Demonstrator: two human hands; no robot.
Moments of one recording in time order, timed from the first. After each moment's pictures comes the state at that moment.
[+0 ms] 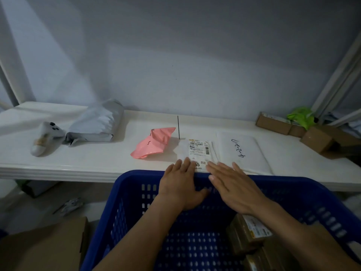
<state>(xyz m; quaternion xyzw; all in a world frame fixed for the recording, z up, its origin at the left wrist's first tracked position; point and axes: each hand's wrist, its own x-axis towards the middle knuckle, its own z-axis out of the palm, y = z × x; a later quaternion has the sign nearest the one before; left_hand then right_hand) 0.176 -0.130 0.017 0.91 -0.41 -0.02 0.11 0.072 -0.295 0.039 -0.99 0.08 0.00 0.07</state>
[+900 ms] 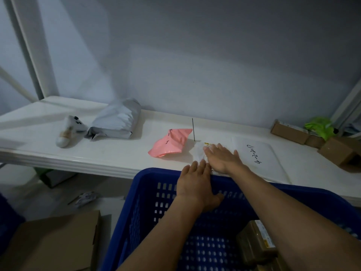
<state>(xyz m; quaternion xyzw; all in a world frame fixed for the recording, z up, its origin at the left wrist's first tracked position) 0.178 -0.135 0.009 0.91 -0.40 0.00 0.11 0.201 -0.285 0.044 -0.96 0.25 0.05 0.11</state>
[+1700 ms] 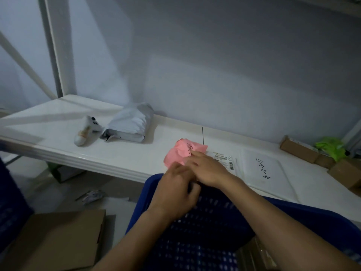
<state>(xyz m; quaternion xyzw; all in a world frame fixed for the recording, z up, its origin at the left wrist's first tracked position) 0.189 -0.049 0.020 0.81 -0.38 0.18 0.40 0.200 -0.197 0.082 -0.99 0.03 0.06 0.12</state>
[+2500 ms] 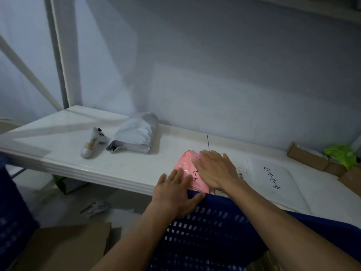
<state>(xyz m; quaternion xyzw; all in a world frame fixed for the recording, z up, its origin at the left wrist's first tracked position) 0.232 -0.044 0.023 0.94 -0.33 -0.04 0.11 0.232 -0.213 0.072 -1.00 0.06 -0.04 -0.01</state>
